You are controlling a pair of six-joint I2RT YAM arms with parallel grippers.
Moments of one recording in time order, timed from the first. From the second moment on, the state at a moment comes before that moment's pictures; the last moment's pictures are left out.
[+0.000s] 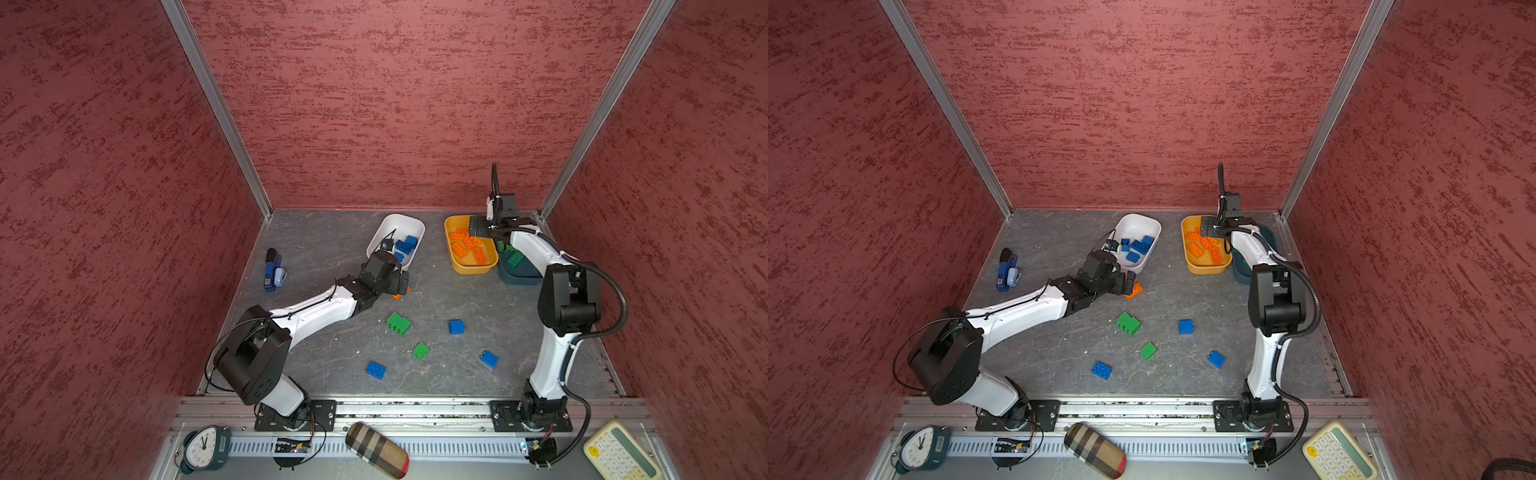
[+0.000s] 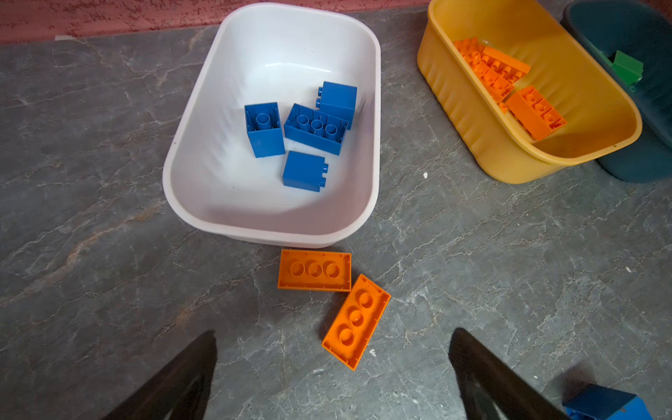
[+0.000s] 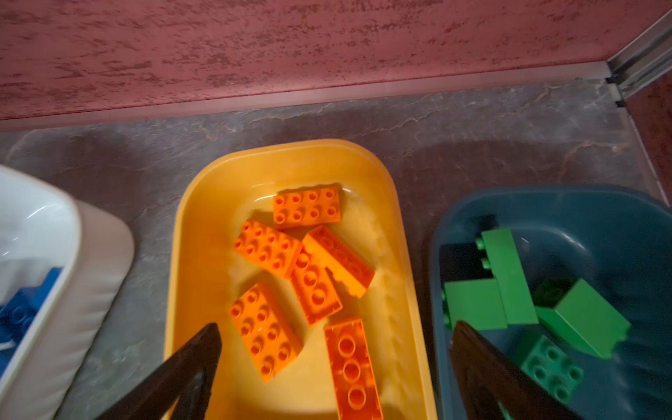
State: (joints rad) left arm -0.69 1.56 1.00 -0.19 -0.23 -0.33; right arm 0.08 1.90 1.55 -0.40 0.01 0.17
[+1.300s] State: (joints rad) left arm -0.72 2.03 1.38 -0.56 -0.05 -0.36; right arm 0.06 1.26 0.83 0.08 0.11 0.46
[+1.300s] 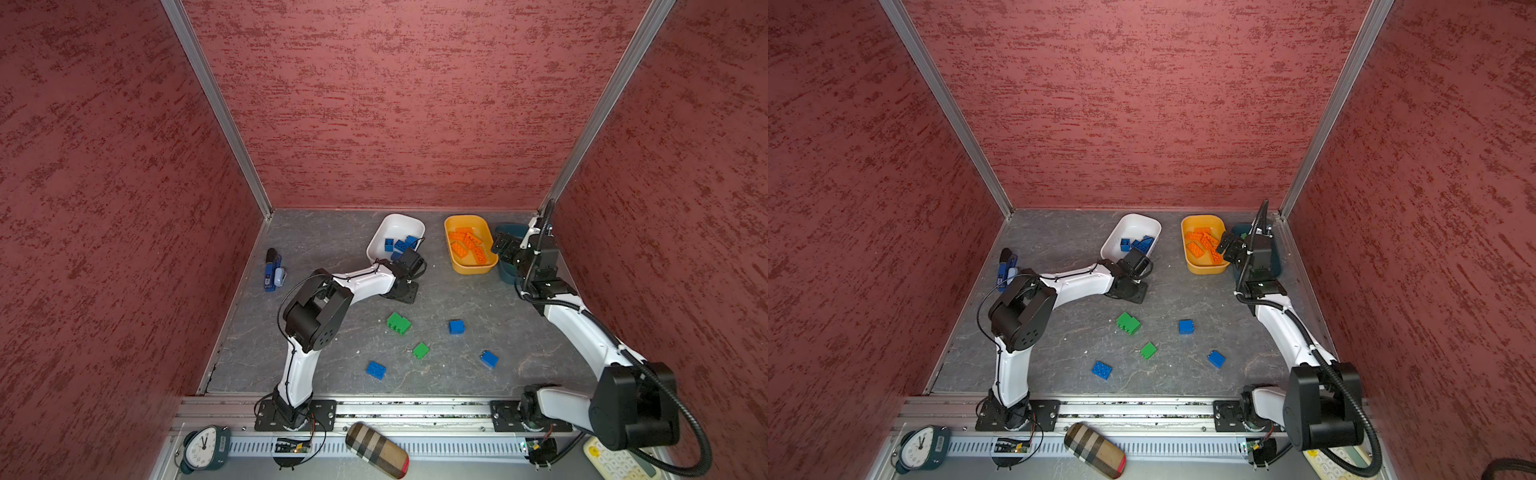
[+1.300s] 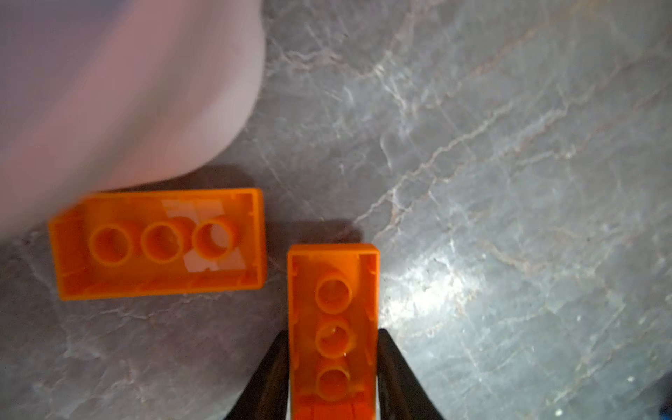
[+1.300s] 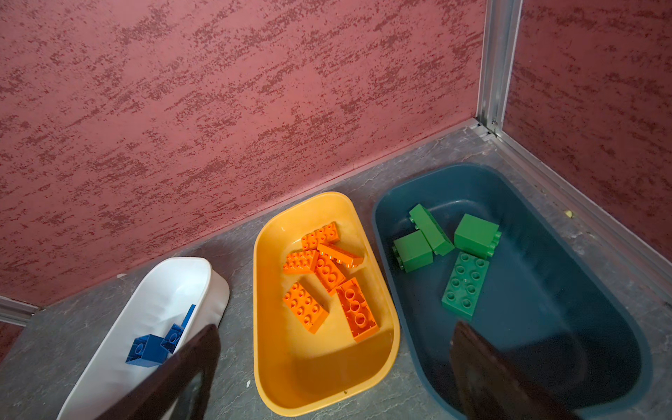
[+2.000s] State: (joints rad) left arm -0.76 2.06 1.75 -0.47 0.08 -0.34; right arm 0.06 1.25 0.82 0.14 0.13 0.49
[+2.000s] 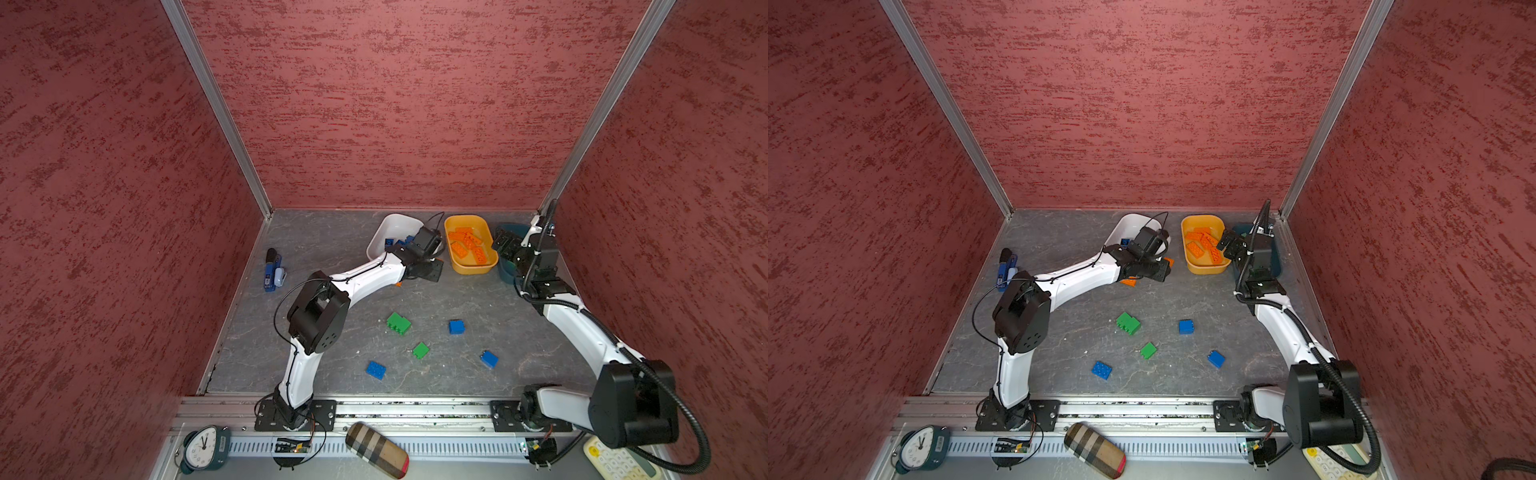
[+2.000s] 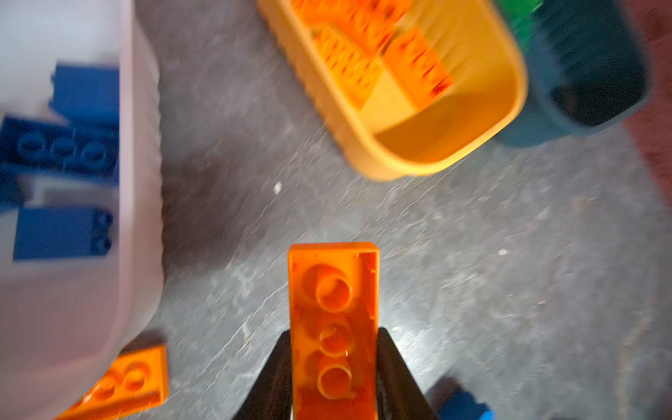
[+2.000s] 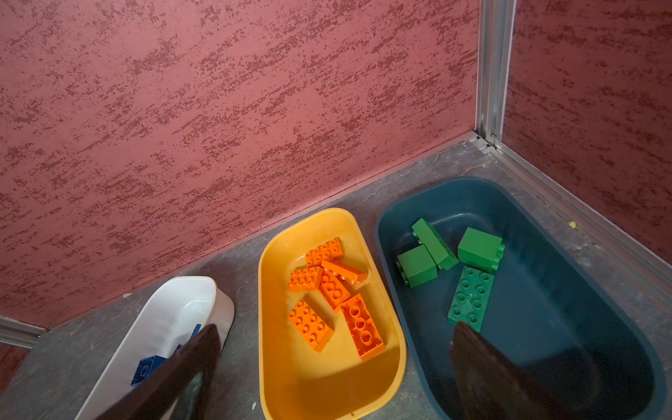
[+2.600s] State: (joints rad) left arm -0.74 2.61 2.48 -0.48 0.30 -0.41; right arm 0.06 1.21 0.79 0.13 0.14 0.55
